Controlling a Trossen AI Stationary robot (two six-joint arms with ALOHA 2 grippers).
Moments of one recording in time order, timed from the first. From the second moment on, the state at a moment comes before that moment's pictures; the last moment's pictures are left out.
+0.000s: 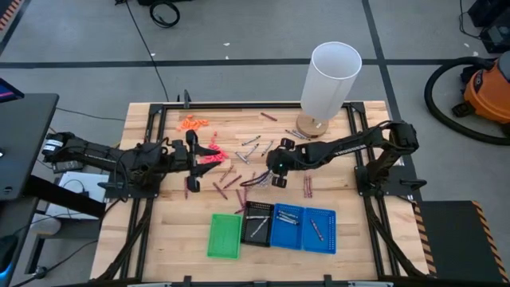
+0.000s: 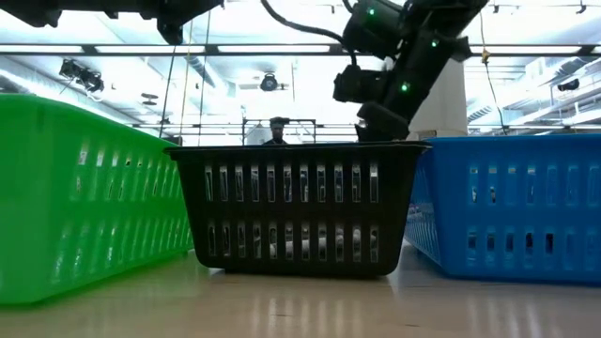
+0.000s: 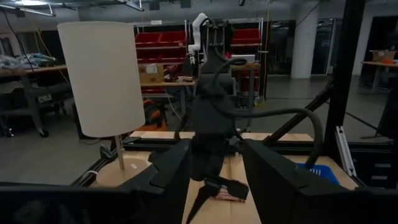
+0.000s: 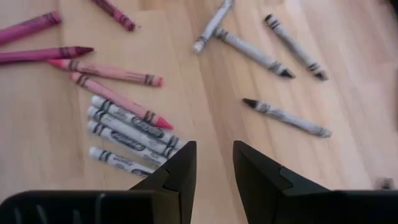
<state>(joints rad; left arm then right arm) -0.15 0.80 0.45 0.46 -0.26 0.05 -0.01 1.68 1.01 -0.32 0.29 0.11</state>
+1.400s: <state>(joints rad) -0.14 0.80 0.45 0.41 -0.27 0.07 -0.14 1.68 0.85 -0.09 0.22 0.10</state>
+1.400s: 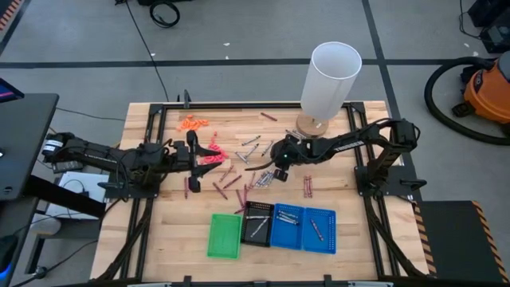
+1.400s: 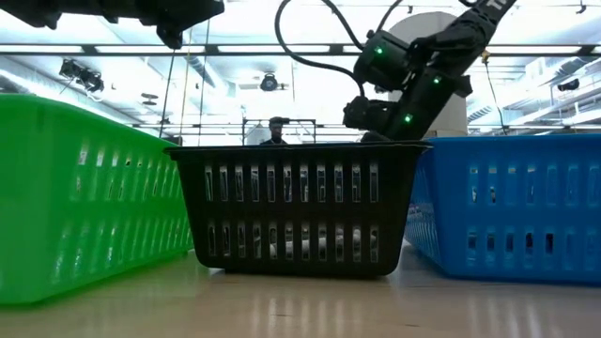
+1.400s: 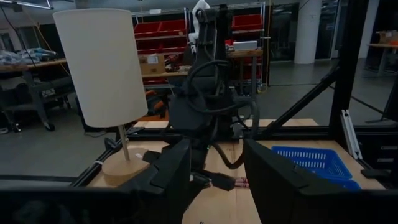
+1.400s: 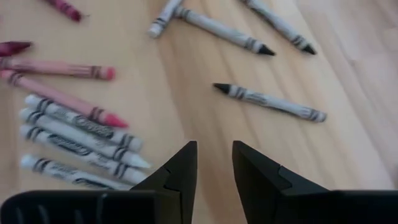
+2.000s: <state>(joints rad) -0.09 0.83 0.45 0.19 -0.27 -0.06 -0.15 1.79 0.97 -0.01 0.18 0.08</state>
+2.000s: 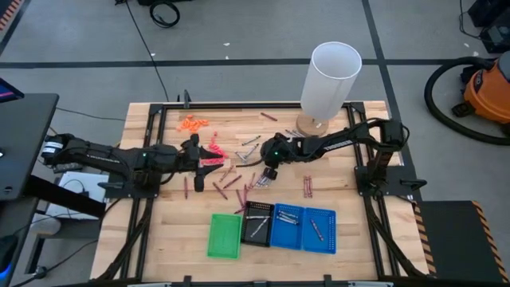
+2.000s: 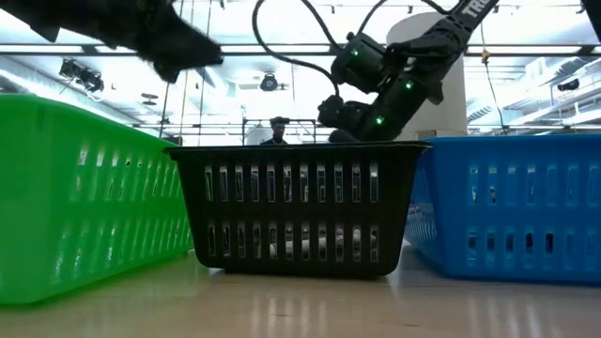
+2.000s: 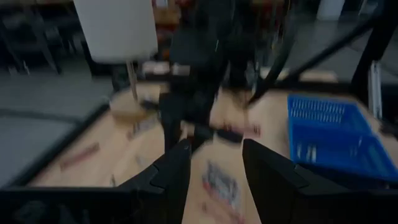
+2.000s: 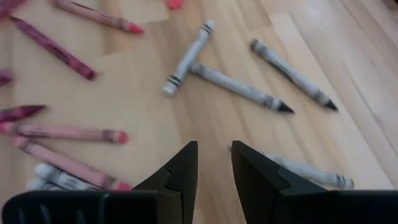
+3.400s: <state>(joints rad) -0.07 1.07 0.69 -0.74 -0.16 -0.56 0.03 1.77 0.96 -0.12 0.34 0.05</state>
